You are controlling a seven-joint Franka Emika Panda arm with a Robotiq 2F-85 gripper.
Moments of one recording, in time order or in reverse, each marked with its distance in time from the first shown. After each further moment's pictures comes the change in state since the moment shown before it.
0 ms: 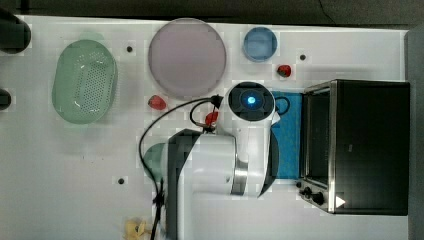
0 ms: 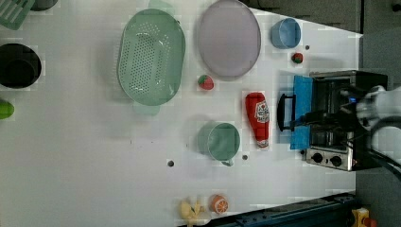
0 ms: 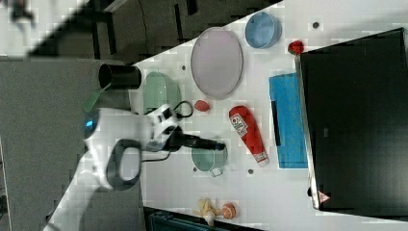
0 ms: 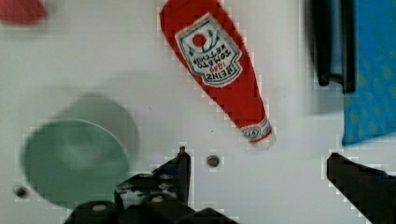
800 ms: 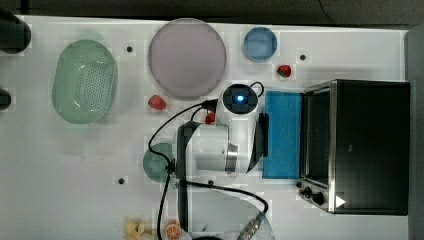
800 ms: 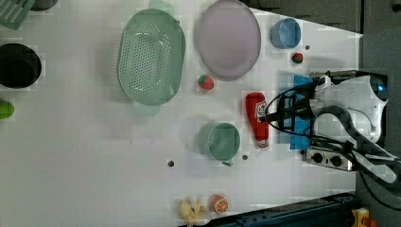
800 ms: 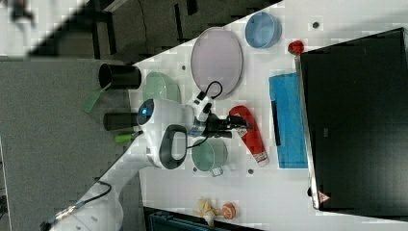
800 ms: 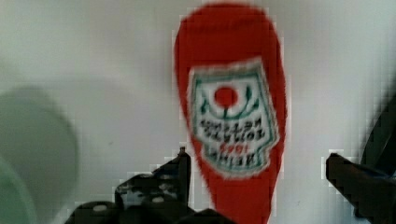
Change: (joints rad) arm -0.005 0.309 0.009 0.006 -0.011 0.337 -0.367
